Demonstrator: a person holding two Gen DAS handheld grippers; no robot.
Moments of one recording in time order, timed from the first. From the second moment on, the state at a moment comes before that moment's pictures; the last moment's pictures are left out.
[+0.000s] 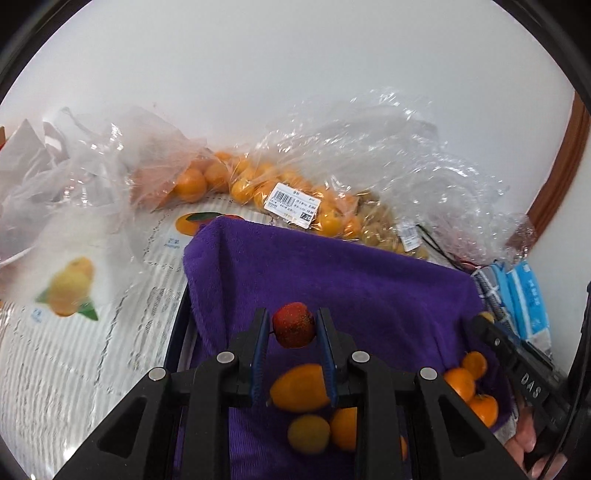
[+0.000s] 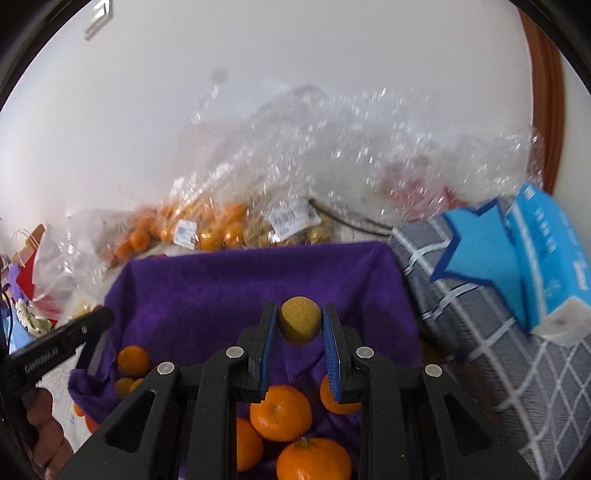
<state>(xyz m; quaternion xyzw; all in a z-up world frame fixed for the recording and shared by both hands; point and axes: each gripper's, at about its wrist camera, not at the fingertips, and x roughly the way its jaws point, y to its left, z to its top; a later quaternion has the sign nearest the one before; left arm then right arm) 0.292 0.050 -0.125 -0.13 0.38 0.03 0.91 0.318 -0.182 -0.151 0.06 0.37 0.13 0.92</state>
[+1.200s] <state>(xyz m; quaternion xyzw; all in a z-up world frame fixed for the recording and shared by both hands) 0.148 -0.006 -0.044 0.01 0.32 -0.01 0.95 0.115 -0.193 -0.048 0.03 0.34 0.02 0.94</state>
